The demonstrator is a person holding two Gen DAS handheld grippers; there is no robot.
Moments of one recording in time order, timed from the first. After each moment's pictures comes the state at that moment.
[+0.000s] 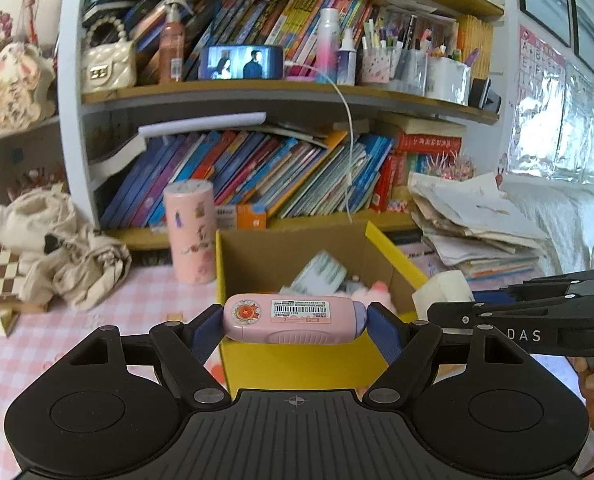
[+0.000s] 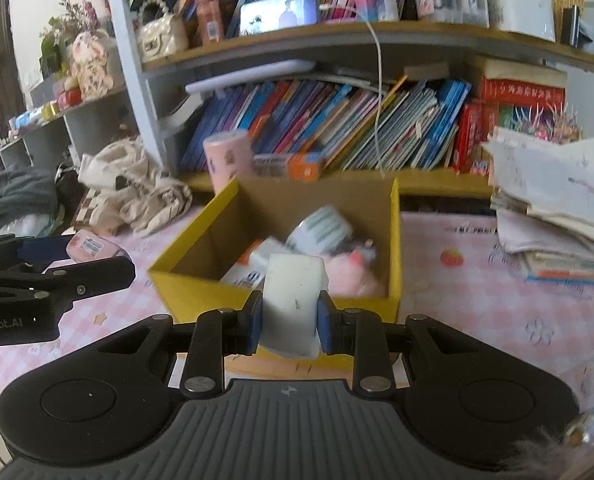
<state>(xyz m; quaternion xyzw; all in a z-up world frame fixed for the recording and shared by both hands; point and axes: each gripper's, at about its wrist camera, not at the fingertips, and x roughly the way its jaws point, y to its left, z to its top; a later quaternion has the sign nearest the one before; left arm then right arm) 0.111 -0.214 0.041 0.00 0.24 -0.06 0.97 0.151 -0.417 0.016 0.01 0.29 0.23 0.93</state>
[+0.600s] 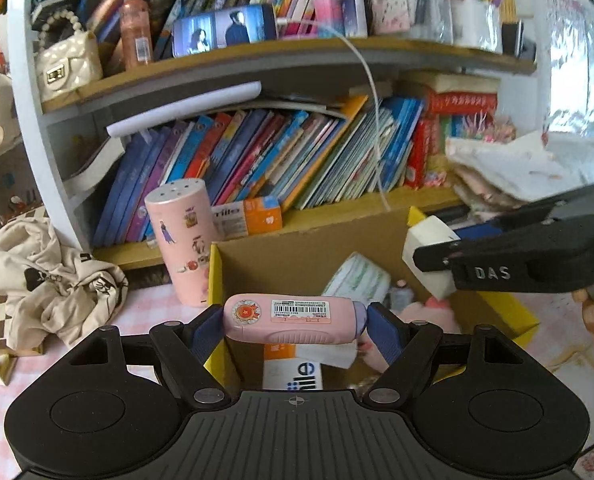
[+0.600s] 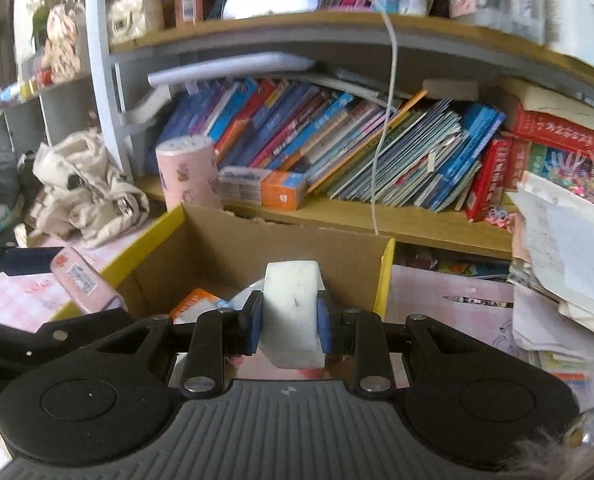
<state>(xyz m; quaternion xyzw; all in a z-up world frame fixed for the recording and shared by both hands) 0.213 -0.238 0.005 0.07 0.27 -0.02 0.96 0.284 -0.389 -0.007 -0.06 0.30 0.24 0.92</state>
